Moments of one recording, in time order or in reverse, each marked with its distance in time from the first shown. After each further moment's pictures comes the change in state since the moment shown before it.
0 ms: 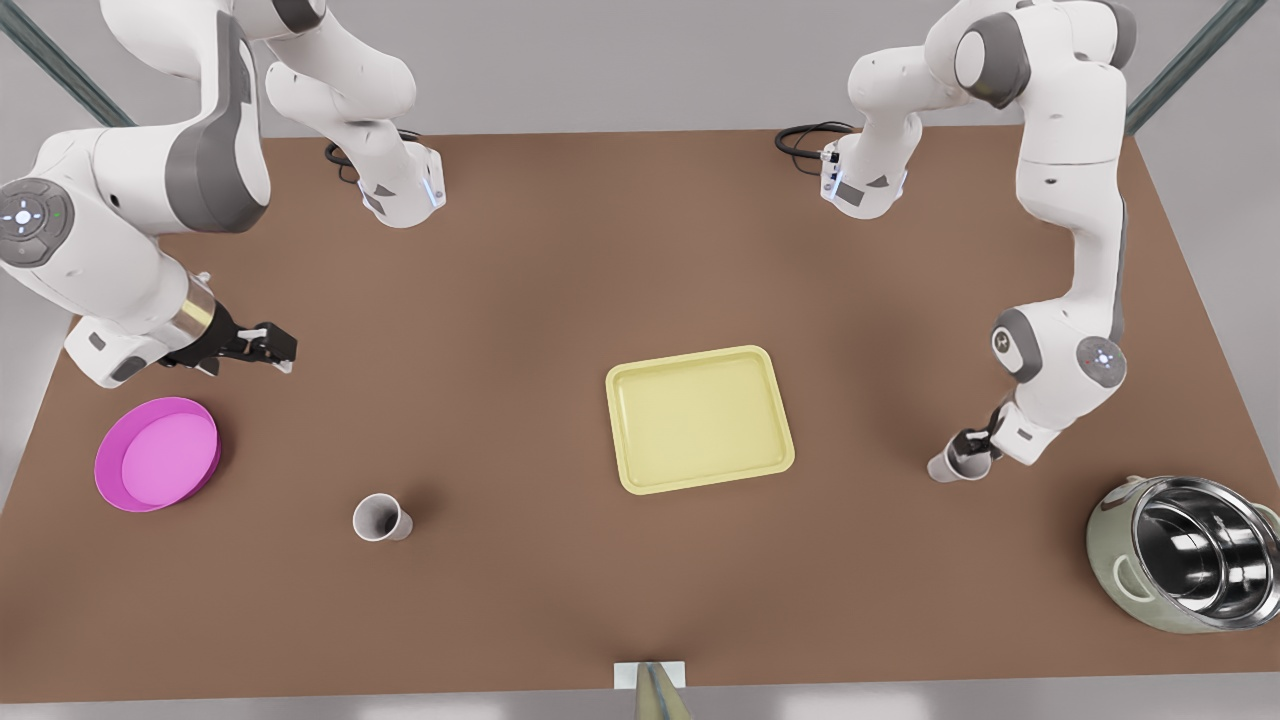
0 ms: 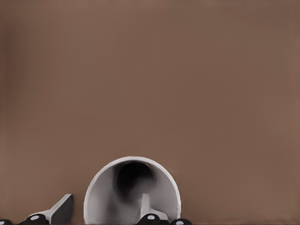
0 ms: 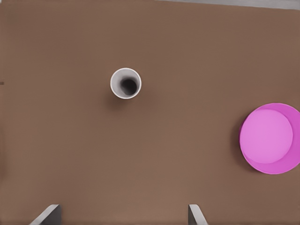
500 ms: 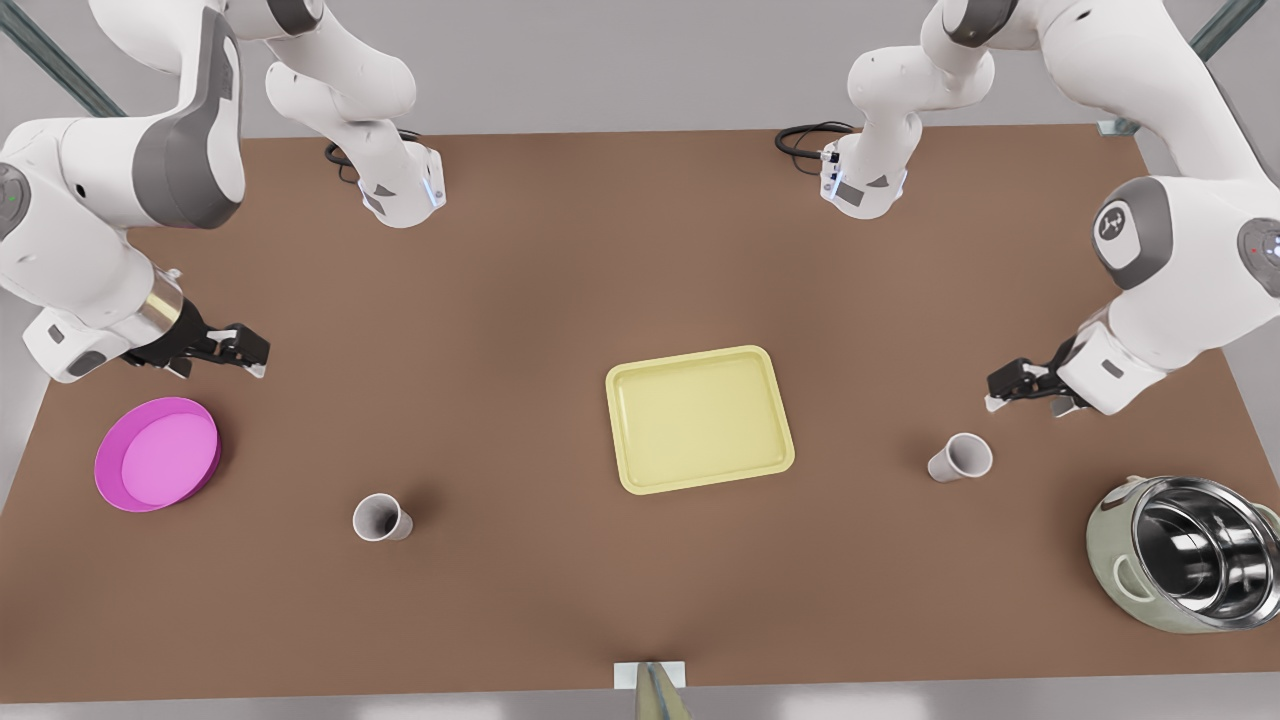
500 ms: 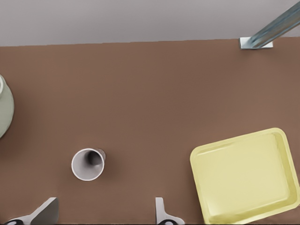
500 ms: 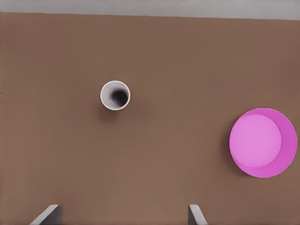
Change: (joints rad) left arm -0.061 -0.149 -0.085 0.612 0.036 -0.858 -0.102; right arm 0.000 0.000 -0.042 0.030 0.001 0.019 -0.002
